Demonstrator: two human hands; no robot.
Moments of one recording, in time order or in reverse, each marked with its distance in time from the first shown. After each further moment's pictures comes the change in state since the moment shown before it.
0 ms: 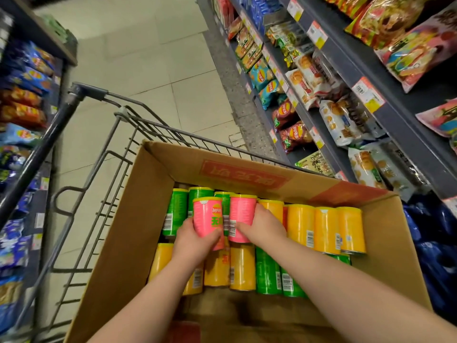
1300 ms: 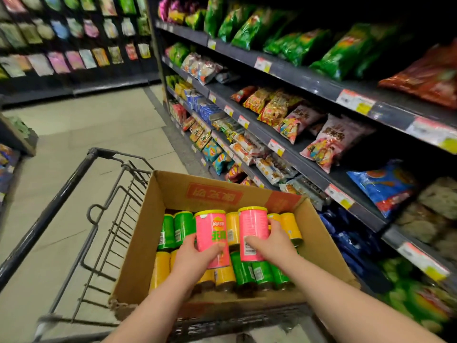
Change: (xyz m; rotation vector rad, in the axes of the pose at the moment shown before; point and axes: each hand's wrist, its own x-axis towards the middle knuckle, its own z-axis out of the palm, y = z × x) left_hand -0.158 -0.021 -0.058 -0.310 -0.206 0.376; right_hand -0.236 0.004 -0.040 0.472 0.375 0.035
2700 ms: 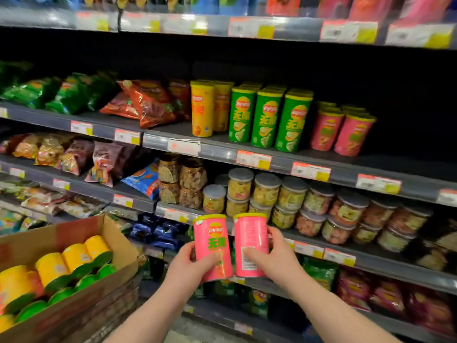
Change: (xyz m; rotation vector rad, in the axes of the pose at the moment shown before) left_hand -0.335 0.054 0.314 -0.027 -0.805 0.295; right_hand -0.381 0.264 -0.273 0.345 0.675 0.186
